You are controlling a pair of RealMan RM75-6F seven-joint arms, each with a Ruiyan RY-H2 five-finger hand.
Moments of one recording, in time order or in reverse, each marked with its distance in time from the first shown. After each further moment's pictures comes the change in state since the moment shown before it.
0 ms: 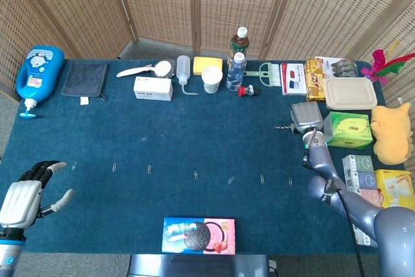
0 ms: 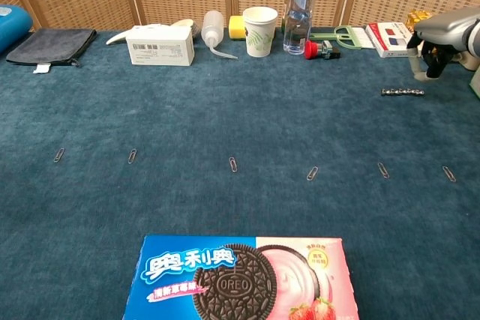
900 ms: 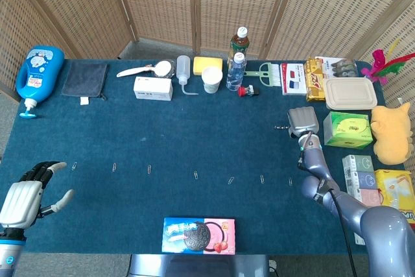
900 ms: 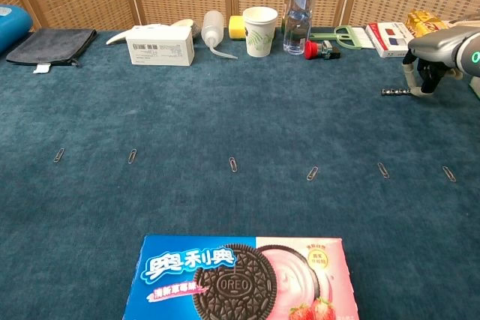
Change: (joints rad) left arm -0.004 -0.004 0.006 0.017 -0.007 -0.007 -0.014; right arm 0.021 -0.078 -0.029 0.094 0.078 -0.036 -0.042
